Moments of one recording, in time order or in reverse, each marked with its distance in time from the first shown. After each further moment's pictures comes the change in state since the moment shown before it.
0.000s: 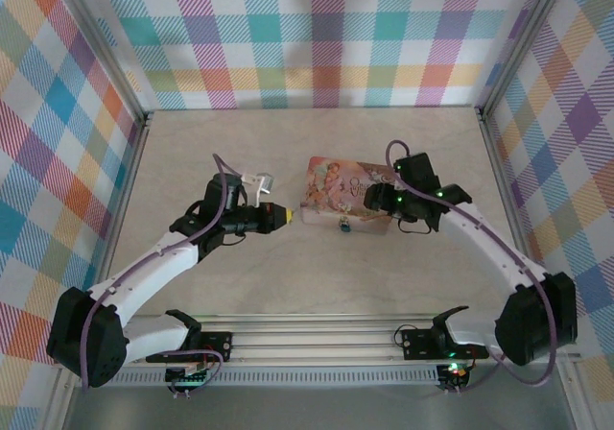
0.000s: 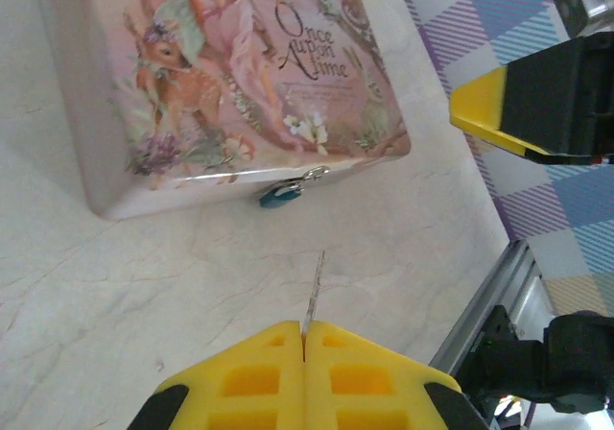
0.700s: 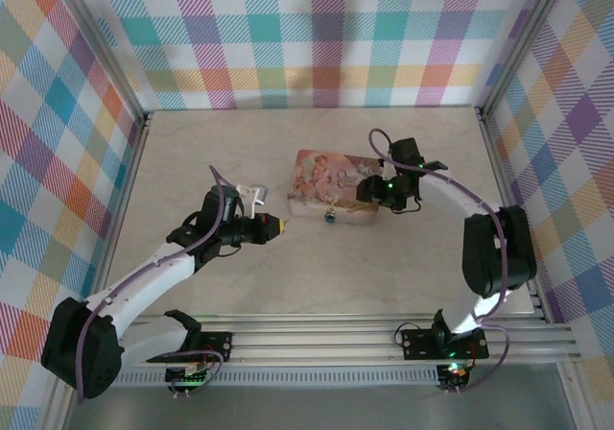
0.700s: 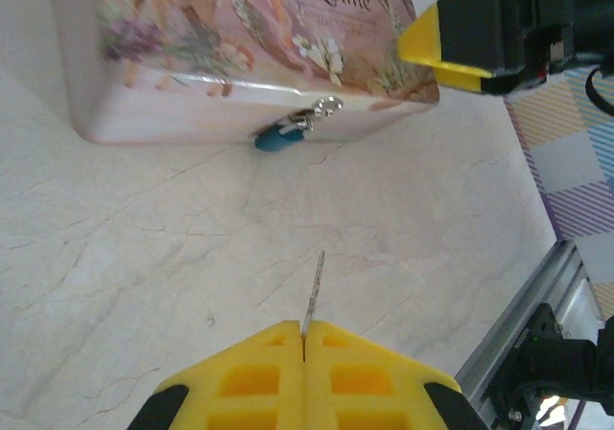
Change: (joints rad) left arm 0.000 -0.072 -0.097 -0.025 -0.072 0.006; right arm -0.100 0.415 0.192 0.085 -0.294 -0.229
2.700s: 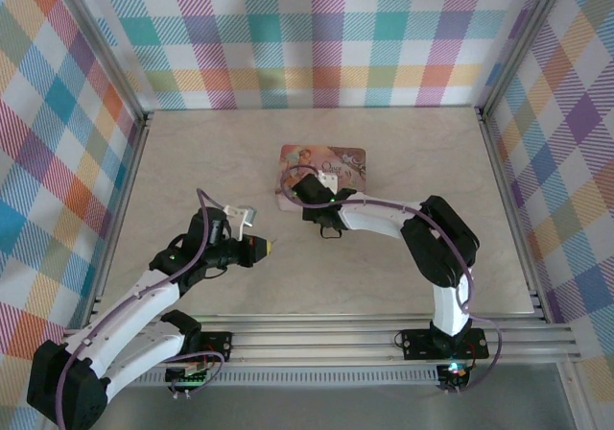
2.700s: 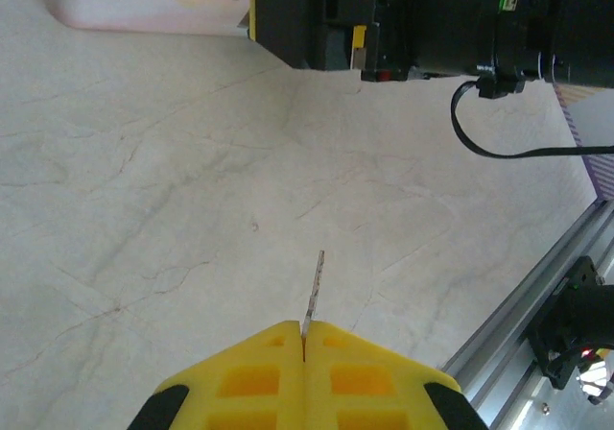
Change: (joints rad) left arm 0.004 -0.236 -0.129 -0.156 -0.027 0.058; right arm 0.552 0.212 0.084 0.190 0.765 0.407
